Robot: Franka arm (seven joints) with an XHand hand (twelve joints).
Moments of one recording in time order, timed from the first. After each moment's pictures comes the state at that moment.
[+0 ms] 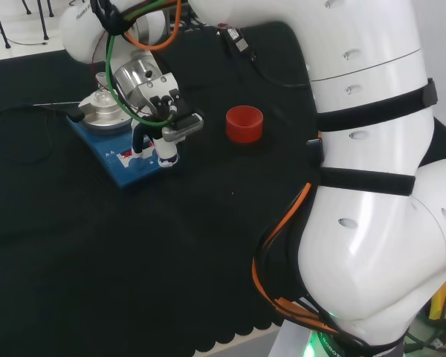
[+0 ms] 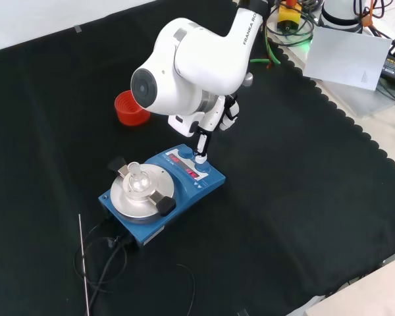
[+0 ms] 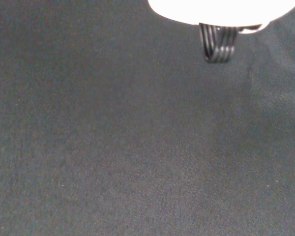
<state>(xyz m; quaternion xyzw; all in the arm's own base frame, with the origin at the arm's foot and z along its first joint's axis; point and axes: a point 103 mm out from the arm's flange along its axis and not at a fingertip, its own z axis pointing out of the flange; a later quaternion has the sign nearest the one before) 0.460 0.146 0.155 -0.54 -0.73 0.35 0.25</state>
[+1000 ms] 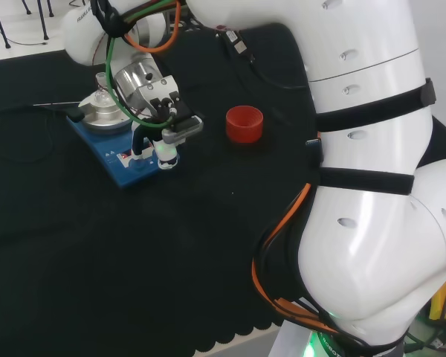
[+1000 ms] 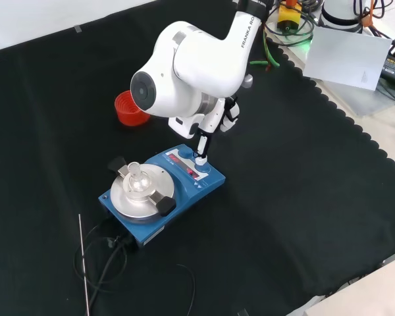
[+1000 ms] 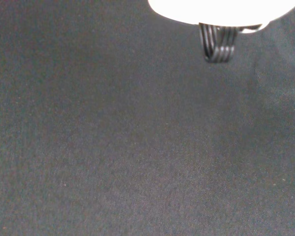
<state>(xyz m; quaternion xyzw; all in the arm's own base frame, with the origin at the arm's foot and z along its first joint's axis) 0.459 0.146 0.149 -0.54 -0.73 0.35 0.26</state>
